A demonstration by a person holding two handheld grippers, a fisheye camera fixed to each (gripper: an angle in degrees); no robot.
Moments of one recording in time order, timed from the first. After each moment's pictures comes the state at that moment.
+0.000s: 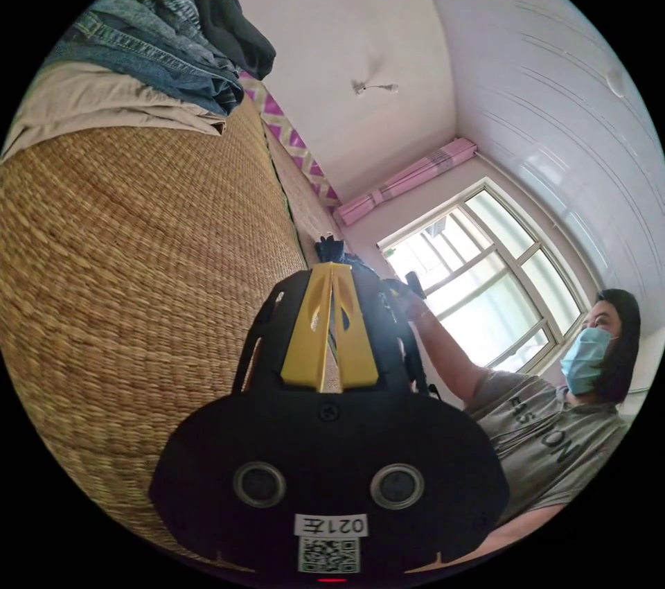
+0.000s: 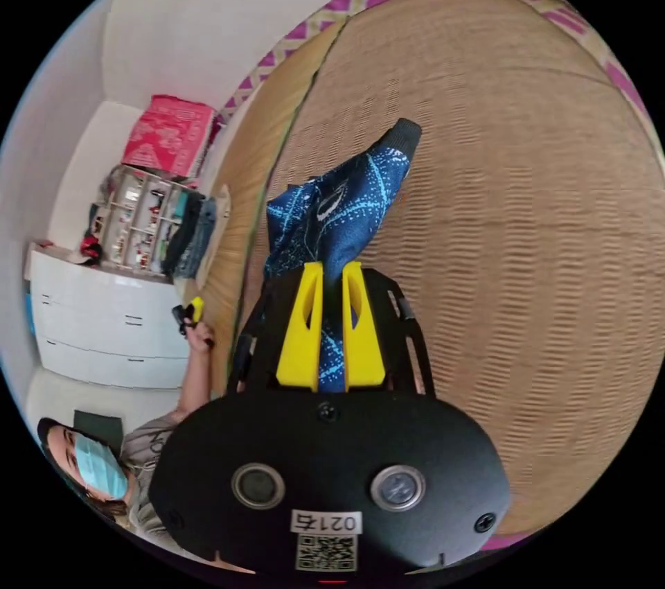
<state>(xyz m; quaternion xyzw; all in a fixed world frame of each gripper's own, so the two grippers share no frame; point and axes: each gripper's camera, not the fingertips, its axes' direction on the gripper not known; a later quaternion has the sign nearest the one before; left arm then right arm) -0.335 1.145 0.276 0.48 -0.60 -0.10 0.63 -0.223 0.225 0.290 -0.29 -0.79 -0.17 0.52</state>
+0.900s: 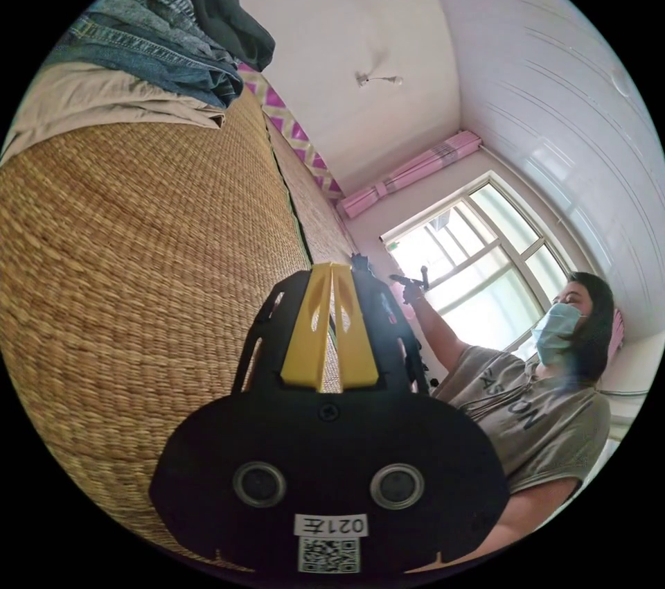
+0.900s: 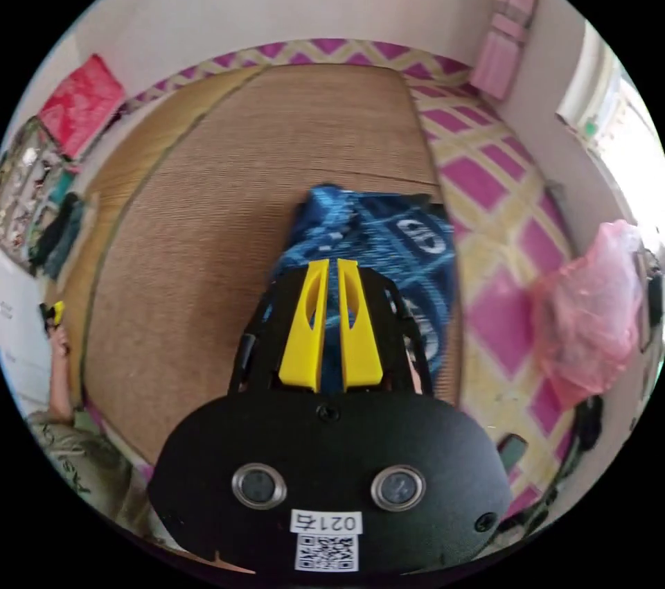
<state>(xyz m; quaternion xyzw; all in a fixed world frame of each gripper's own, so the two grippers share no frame) -0.368 1.244 0.270 0.47 -0.60 -0.12 0.63 -0.177 0.186 0.385 -0.13 -0.65 -0.20 0.72</state>
